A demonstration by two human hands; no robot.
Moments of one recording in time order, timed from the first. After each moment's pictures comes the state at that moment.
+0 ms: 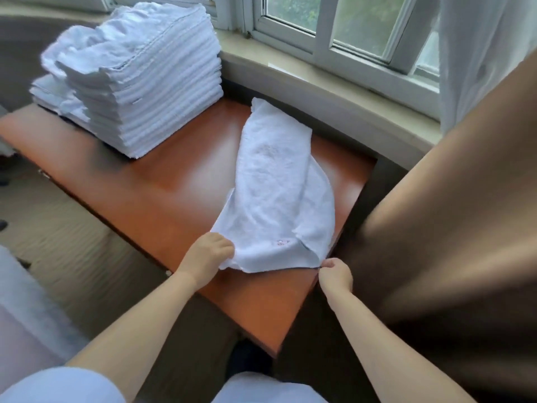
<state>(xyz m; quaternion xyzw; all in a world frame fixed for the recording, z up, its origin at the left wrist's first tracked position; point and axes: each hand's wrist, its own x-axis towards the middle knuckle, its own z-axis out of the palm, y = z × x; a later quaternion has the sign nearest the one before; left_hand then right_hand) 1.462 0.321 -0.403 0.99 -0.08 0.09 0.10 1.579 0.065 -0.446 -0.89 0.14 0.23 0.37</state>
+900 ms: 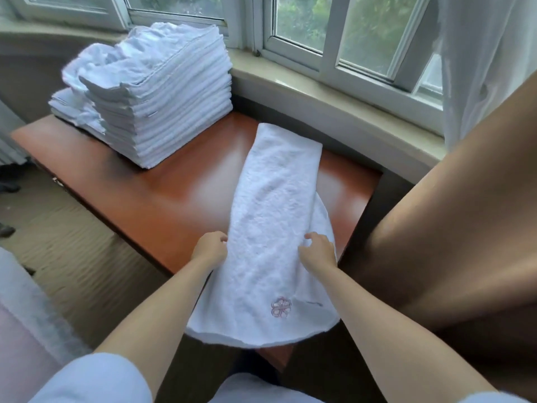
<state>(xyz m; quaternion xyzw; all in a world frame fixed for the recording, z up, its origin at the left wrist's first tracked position) 1.501 0.343 -0.414 0.87 0.39 -0.11 0.28 1.609 0.130 -0.412 -0.92 -0.07 0.24 0.31</state>
